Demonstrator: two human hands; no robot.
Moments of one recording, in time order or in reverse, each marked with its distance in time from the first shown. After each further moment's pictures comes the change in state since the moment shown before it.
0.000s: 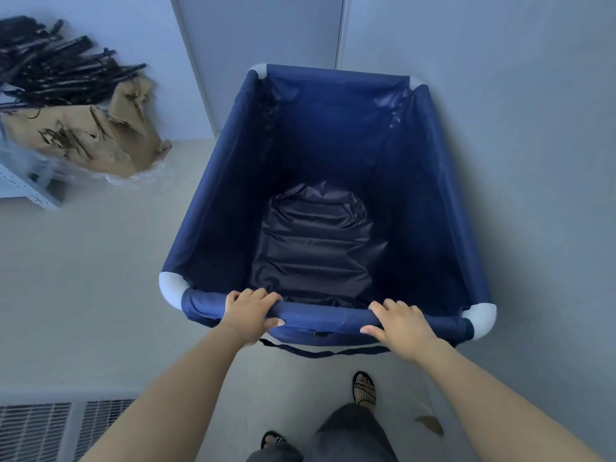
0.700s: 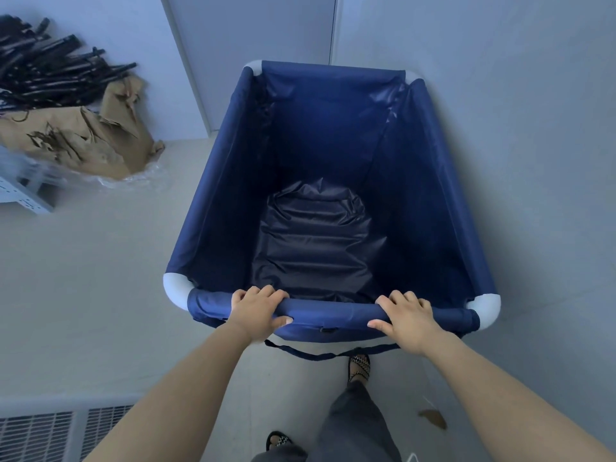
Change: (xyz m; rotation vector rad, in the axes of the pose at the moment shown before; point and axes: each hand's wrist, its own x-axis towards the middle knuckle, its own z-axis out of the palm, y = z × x) left_hand 0.004 -0.002 -0.005 -0.034 0.001 0.032; right_hand 0.005 -0.001 -0.001 0.049 -0.011 0.084
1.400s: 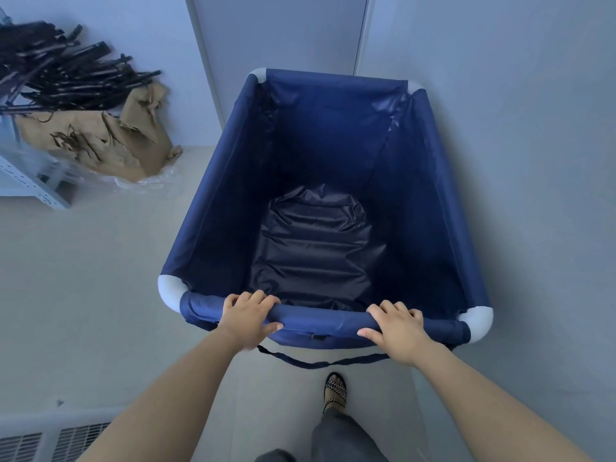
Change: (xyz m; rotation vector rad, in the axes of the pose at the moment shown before) left_hand 0.078 0.005 -0.039 0.000 0.028 -0.105; right_hand 0.099 0.042 -0.047 0.018 -0.015 -0.099
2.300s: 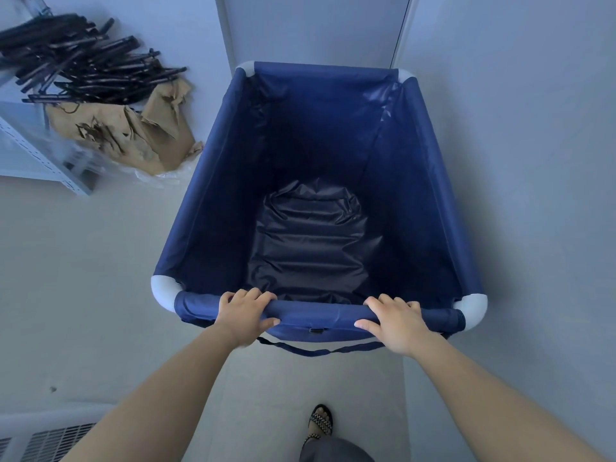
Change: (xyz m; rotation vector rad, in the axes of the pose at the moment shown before) left_hand 0.115 0.020 -0.042 -0.061 -0.002 -0.165; right_hand 0.131 0.068 -0.081 -0.056 -0.023 -0.121
